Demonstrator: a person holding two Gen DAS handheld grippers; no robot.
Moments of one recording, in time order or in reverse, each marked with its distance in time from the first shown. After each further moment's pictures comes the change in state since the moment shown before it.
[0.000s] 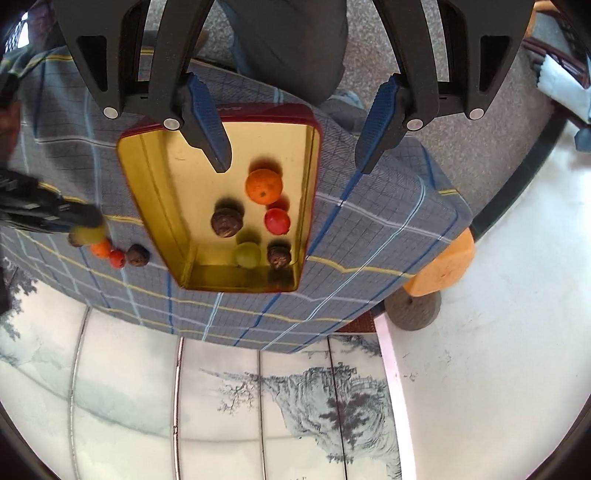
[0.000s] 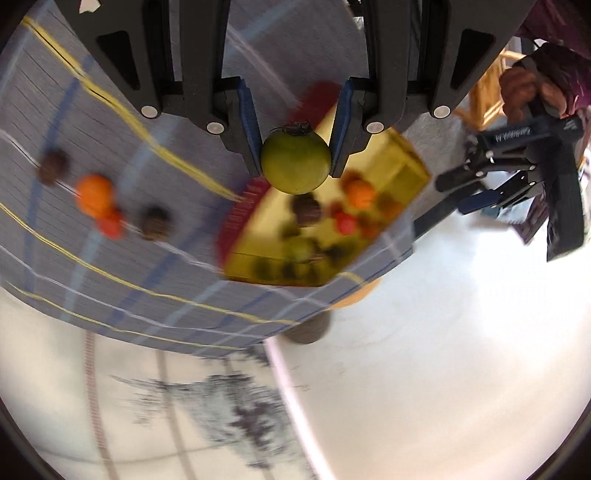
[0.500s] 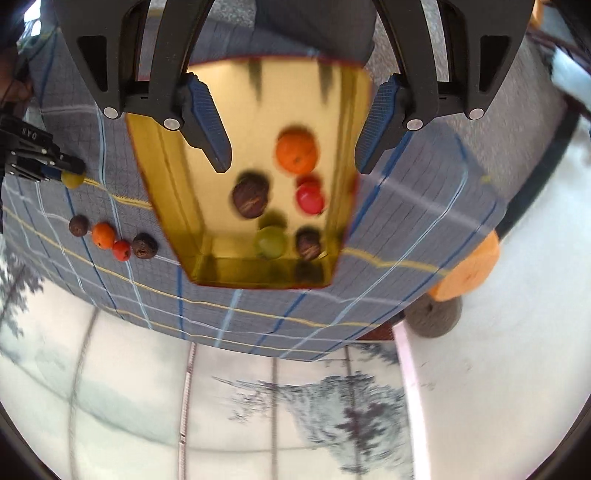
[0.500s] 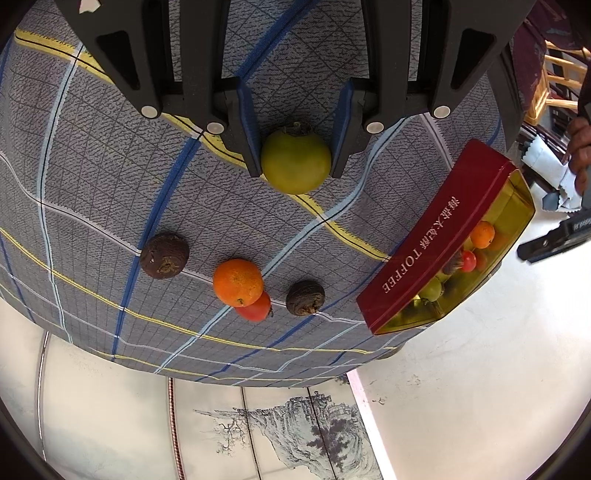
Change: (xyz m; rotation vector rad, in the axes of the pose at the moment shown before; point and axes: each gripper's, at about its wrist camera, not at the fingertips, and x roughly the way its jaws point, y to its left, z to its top) left arm 0.043 -0.007 0.025 -0.026 0.045 -0.056; right arm -0.014 -0.102 -0.065 0.138 0.038 -0.266
